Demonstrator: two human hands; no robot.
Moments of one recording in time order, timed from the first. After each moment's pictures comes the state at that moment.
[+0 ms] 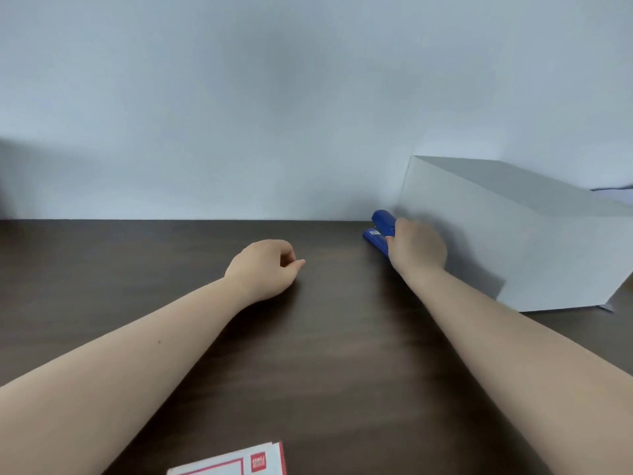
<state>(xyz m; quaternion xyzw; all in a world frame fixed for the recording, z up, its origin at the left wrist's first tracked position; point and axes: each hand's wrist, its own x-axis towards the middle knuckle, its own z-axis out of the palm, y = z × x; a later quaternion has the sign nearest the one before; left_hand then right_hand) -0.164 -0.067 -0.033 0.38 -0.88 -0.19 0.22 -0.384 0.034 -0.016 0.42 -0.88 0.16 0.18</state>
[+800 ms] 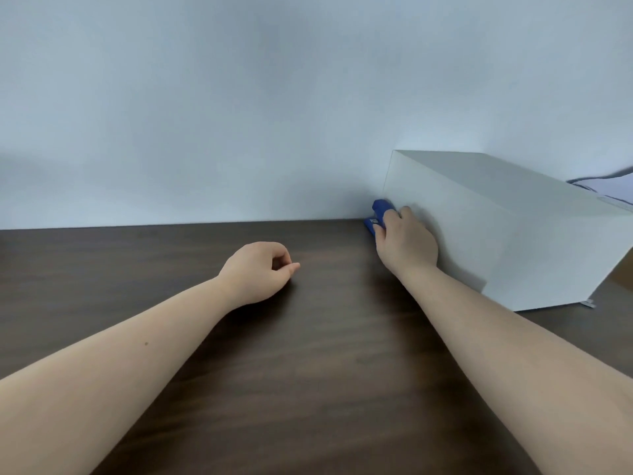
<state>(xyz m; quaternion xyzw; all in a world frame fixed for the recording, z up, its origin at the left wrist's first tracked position) -0.192 -0.071 -0.030 0.33 -0.90 -0.22 0.20 -0.416 0.030 -0.021 0.45 -0.85 0.18 0.22</state>
